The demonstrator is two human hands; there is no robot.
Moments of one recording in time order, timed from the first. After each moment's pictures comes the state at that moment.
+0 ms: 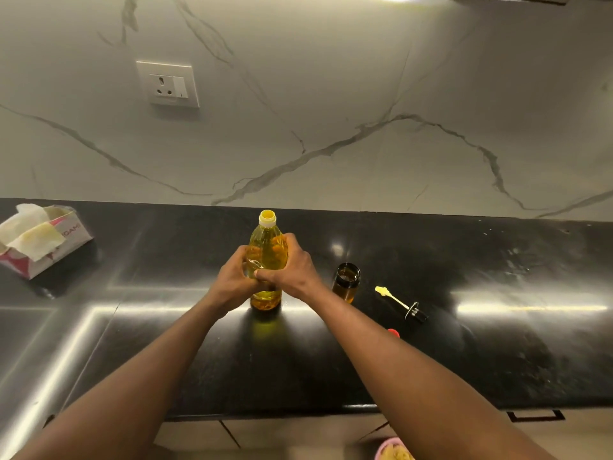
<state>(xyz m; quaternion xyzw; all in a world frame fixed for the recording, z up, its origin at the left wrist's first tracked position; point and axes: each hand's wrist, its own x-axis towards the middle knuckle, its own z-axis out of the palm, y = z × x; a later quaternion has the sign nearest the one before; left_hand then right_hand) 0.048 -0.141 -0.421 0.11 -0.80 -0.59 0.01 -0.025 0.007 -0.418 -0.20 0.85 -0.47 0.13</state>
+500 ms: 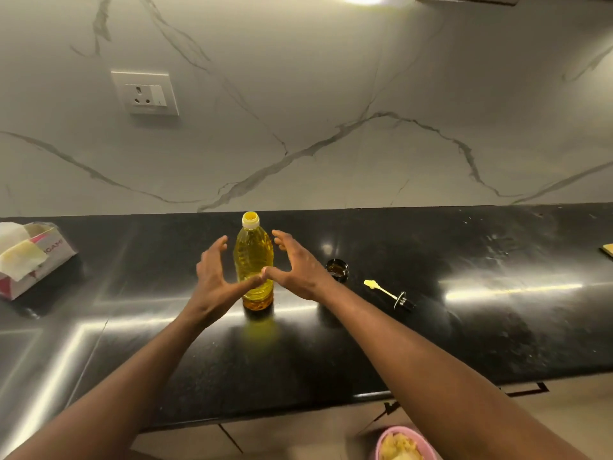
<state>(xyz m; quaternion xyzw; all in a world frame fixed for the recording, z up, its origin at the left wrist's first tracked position) 0.075 -0.147 -0.408 0.11 -0.87 -0.48 0.09 -0.016 0.047 -0.391 -0.28 0.87 -0.38 0.12</state>
